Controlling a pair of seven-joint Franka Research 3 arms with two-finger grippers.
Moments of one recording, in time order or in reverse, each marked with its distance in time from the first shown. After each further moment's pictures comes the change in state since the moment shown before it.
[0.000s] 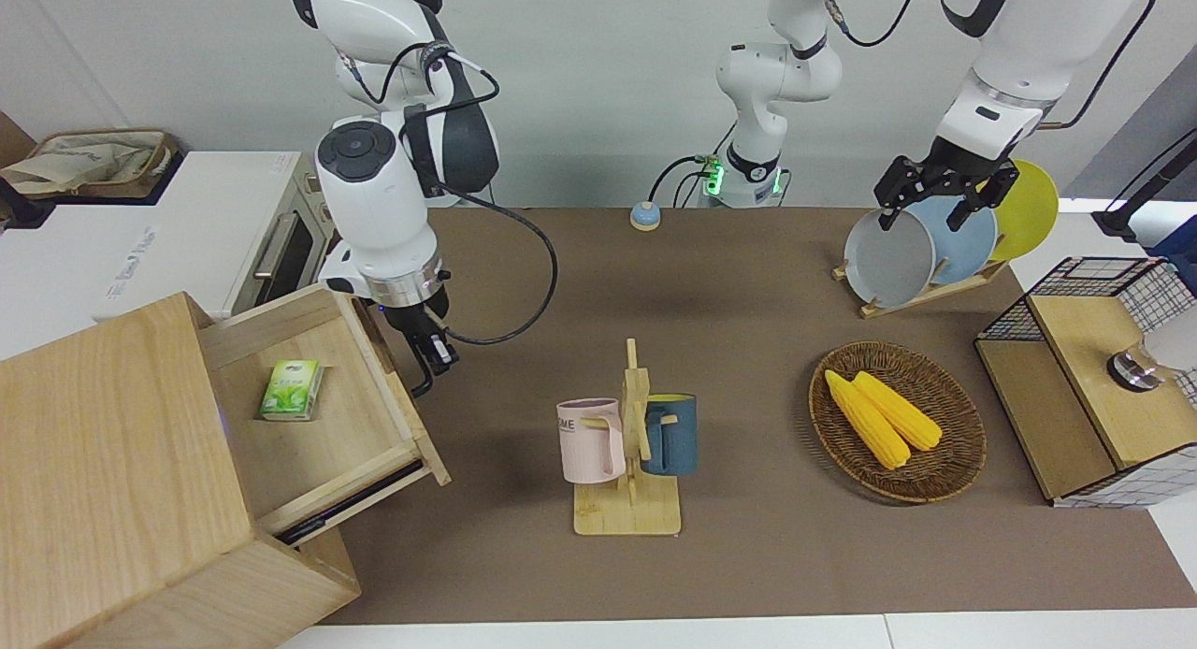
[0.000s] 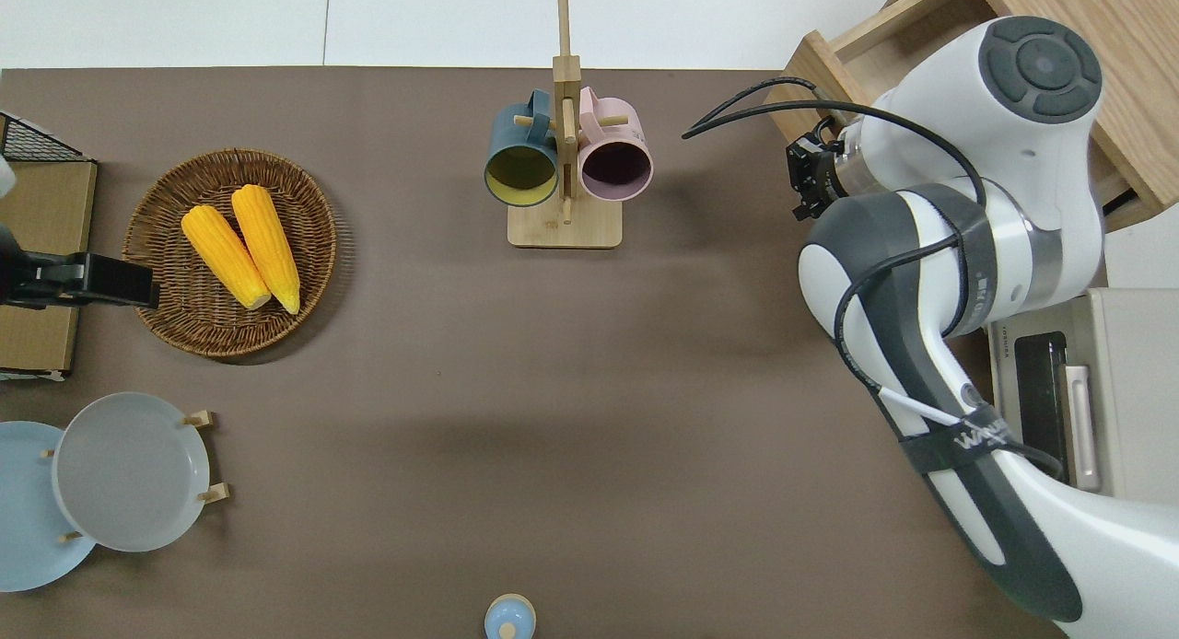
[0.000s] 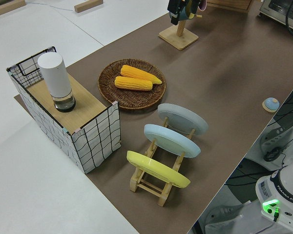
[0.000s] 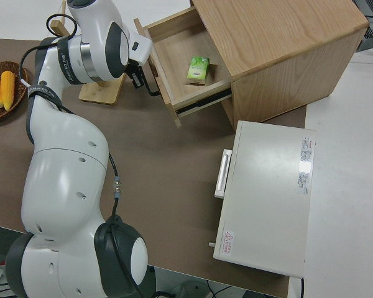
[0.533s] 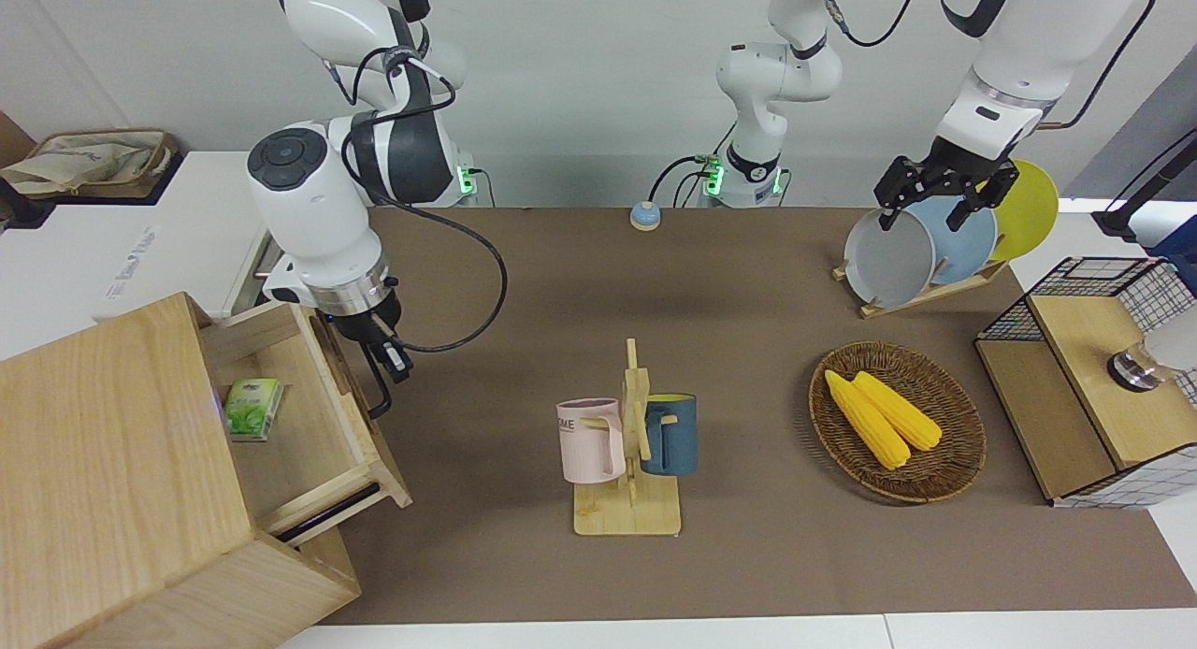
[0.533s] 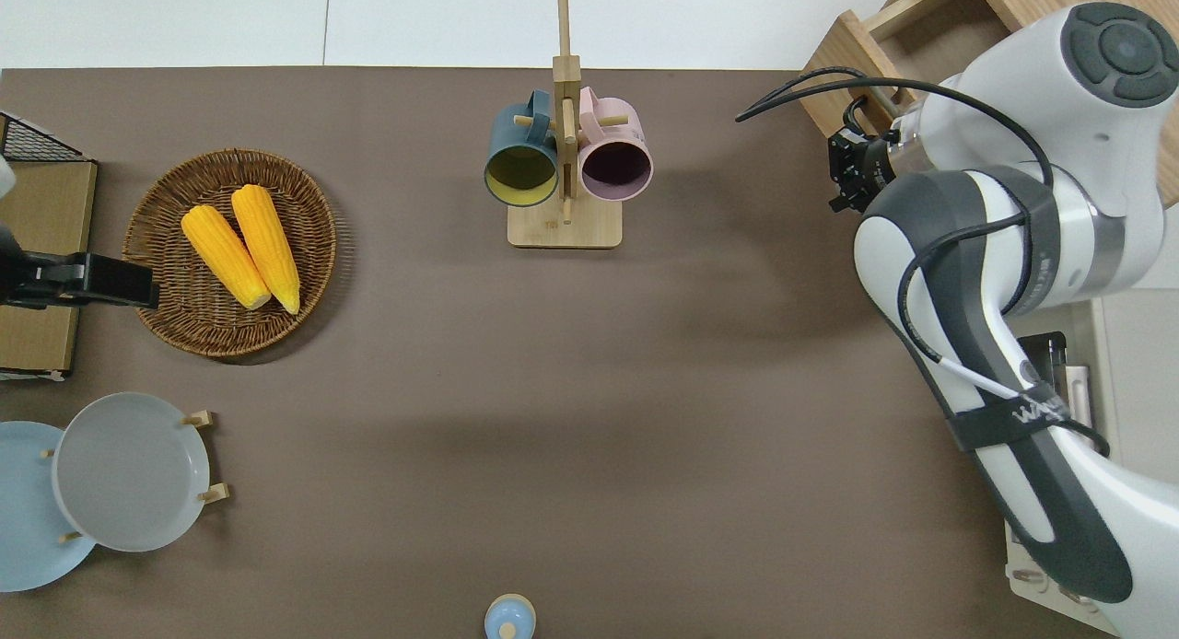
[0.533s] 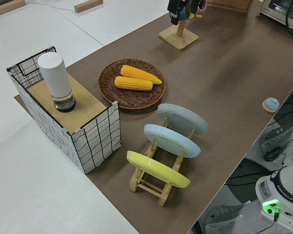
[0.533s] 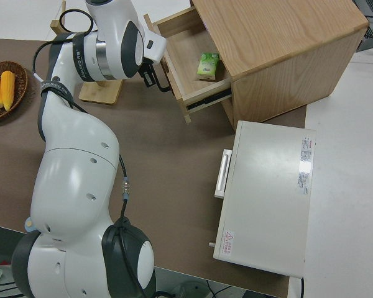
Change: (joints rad) left arm 0.000 0.000 0.000 0.000 0.000 0.000 0.000; right arm -0.079 0.000 0.000 0.001 0.019 0.002 -0.121
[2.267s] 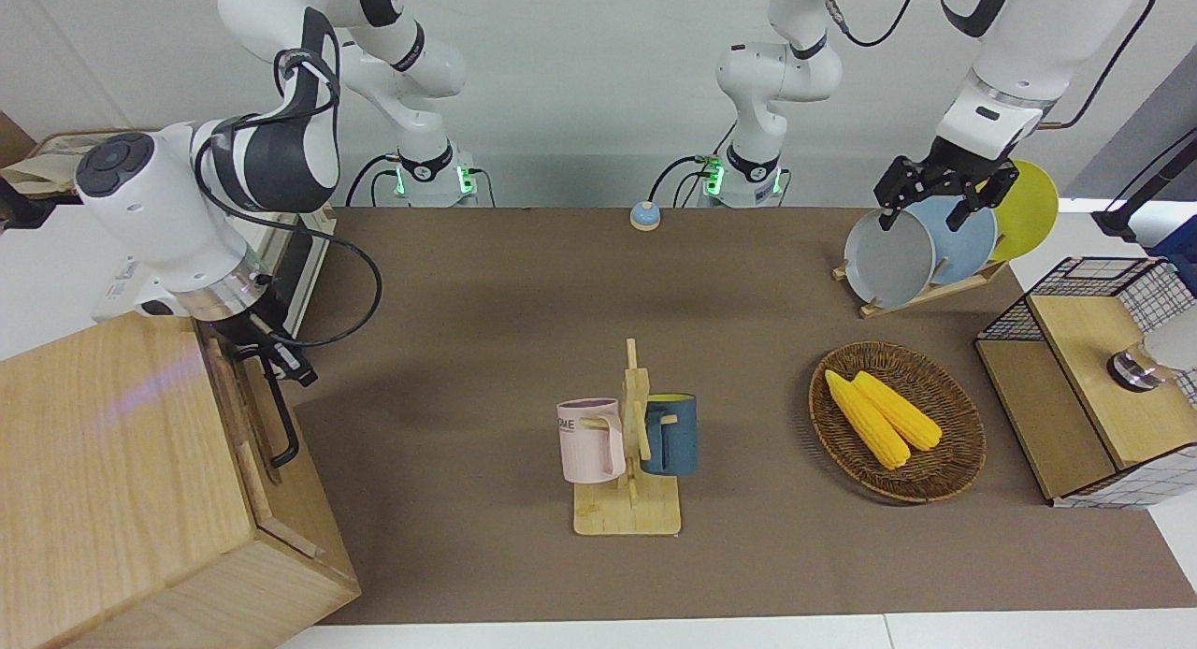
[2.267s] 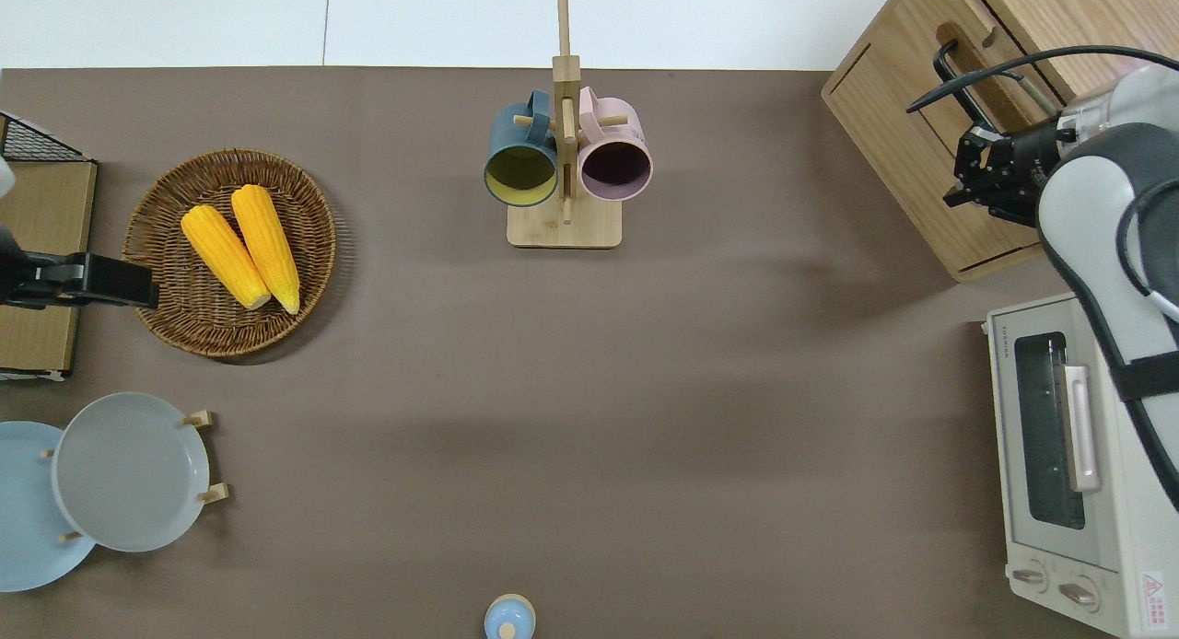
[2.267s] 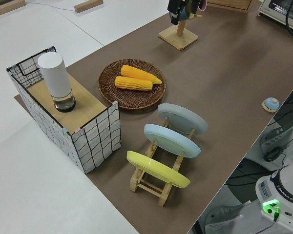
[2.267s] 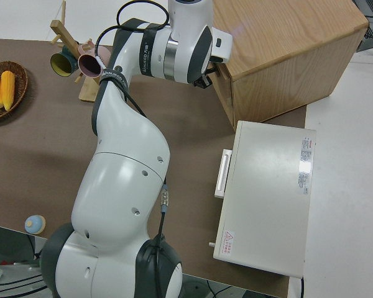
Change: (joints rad) left arm 0.000 0.000 0.000 0.000 0.000 0.000 0.000; right arm -0.195 -0.003 0.004 0.000 0.094 -0.024 -0.343
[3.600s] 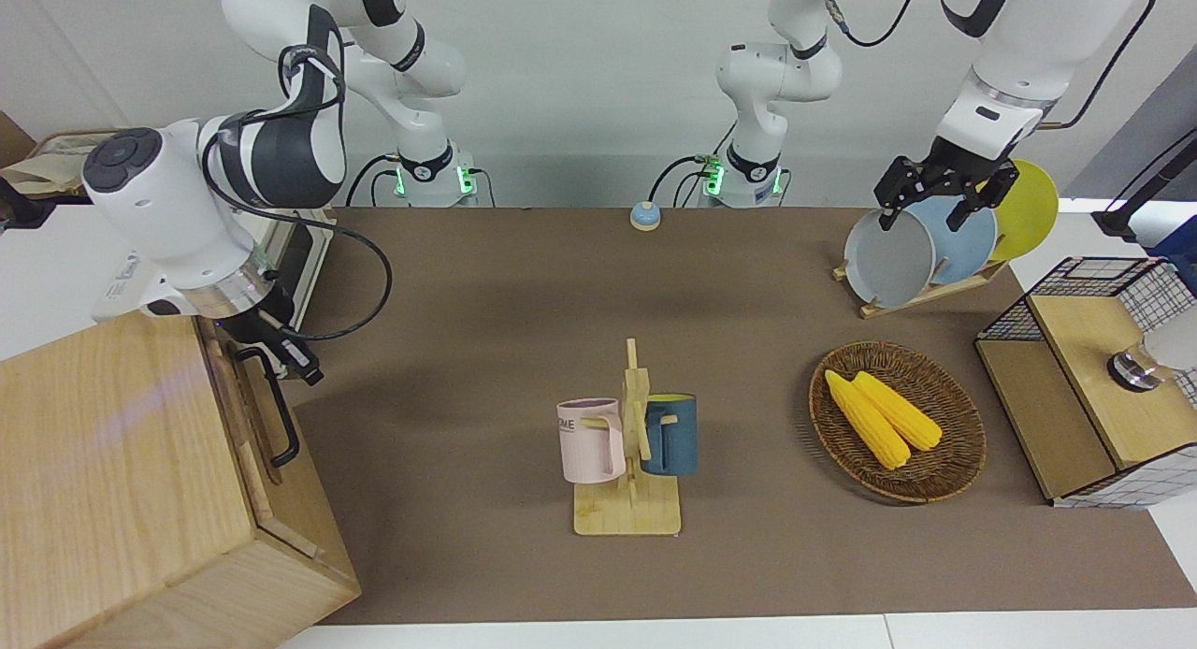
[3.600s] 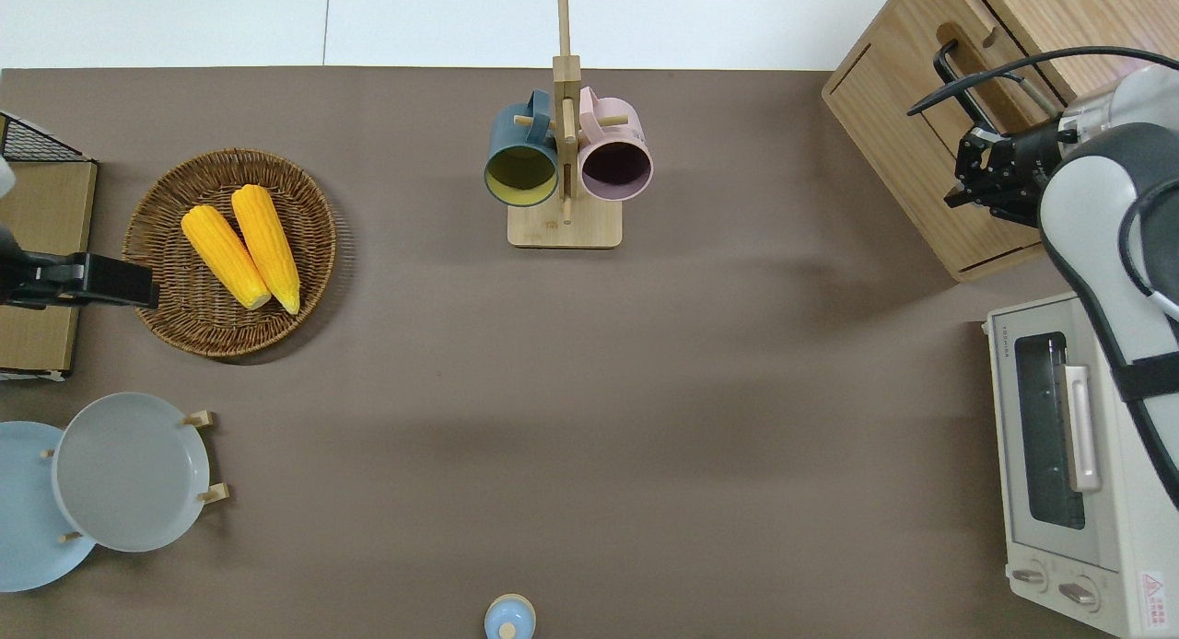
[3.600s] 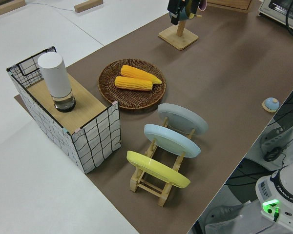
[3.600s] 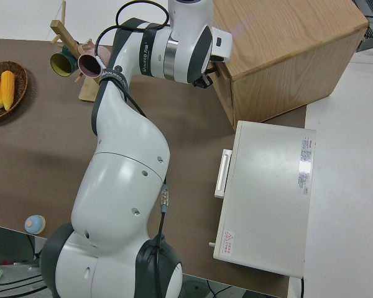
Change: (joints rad) left arm 0.000 0.000 0.000 0.000 0.000 0.000 0.000; right arm 0.021 -0.002 0.003 0.011 0.000 -0.011 -0.043
